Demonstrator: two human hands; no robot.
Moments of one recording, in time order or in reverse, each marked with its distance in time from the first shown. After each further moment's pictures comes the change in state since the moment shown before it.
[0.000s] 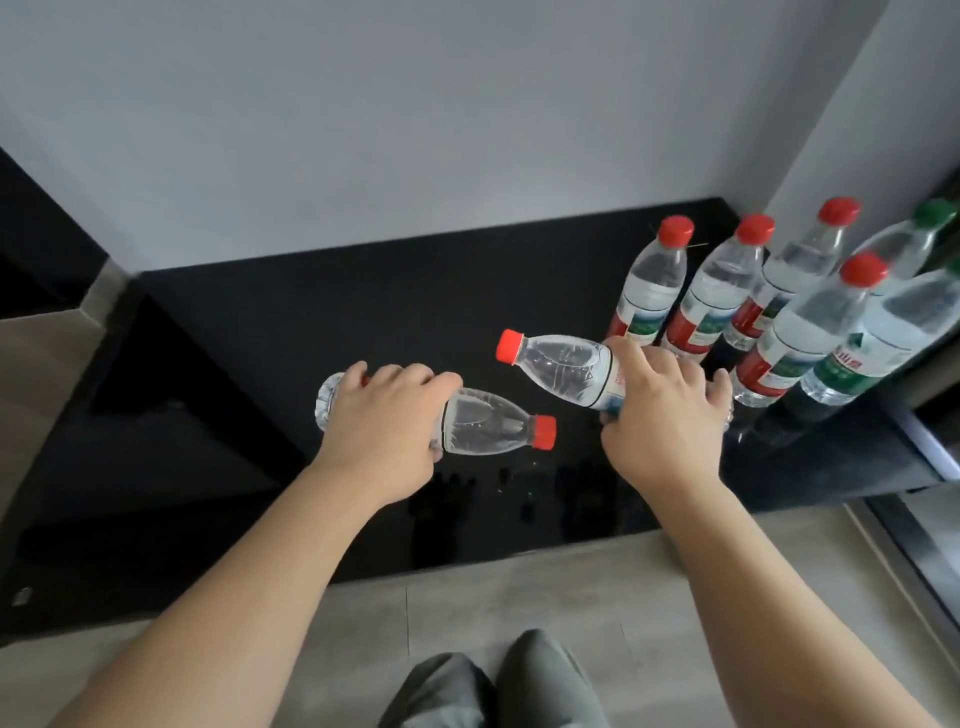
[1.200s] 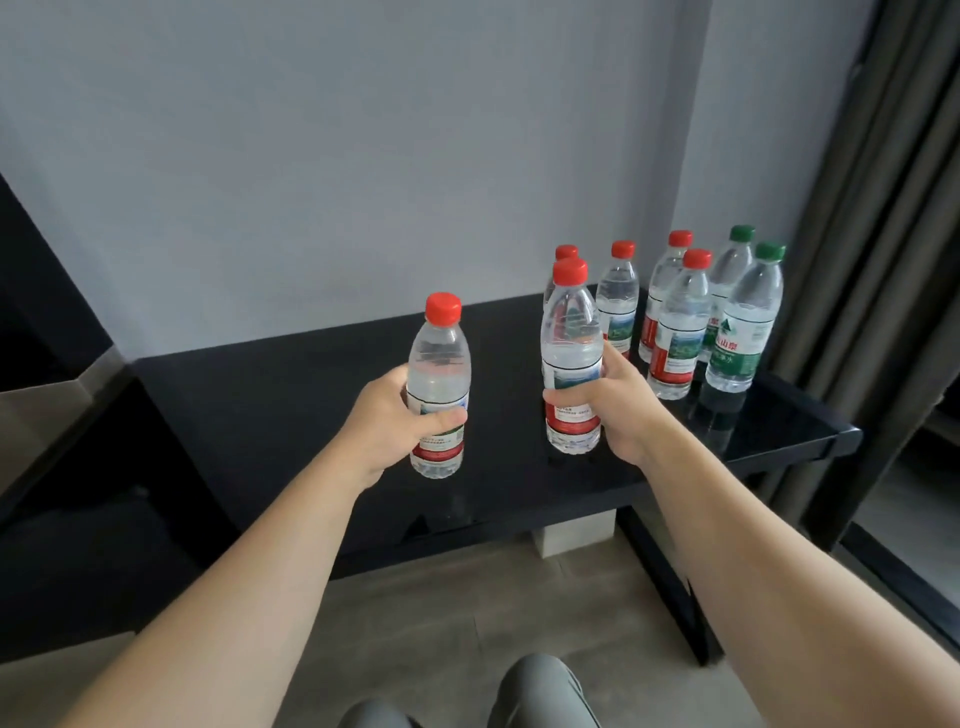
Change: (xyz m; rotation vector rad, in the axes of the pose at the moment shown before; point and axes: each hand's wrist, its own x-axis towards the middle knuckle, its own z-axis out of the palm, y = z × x) left_hand -0.034 0.059 0.053 -1.201 0.208 -0.078; right_hand -0.040 0.069 0.028 1.344 -0.167 0.080
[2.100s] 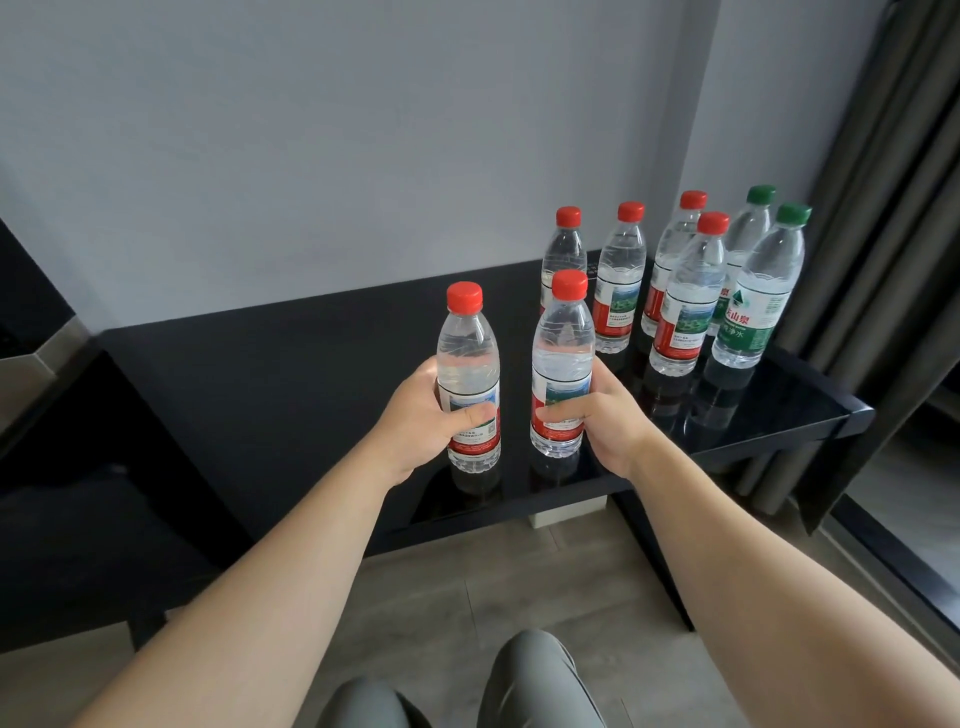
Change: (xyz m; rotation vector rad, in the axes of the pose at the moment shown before) left_hand 0.025 -0.026 0.046 -0.057 -0.111 -0.014; right_hand 0.019 0.053 0.005 0.071 -0.081 0.049
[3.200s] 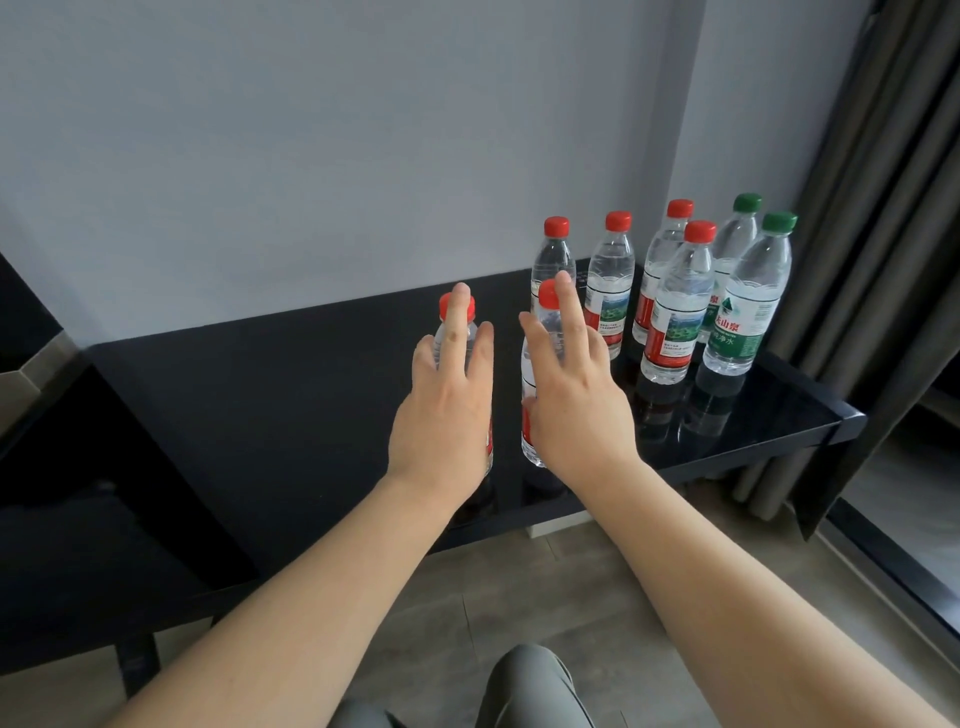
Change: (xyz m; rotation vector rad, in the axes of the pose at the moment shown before) left_hand -0.029 0.049 0.037 1.163 0.367 0.389; right_hand -0.028 -0.031 0.038 -1.288 0.445 -0.633
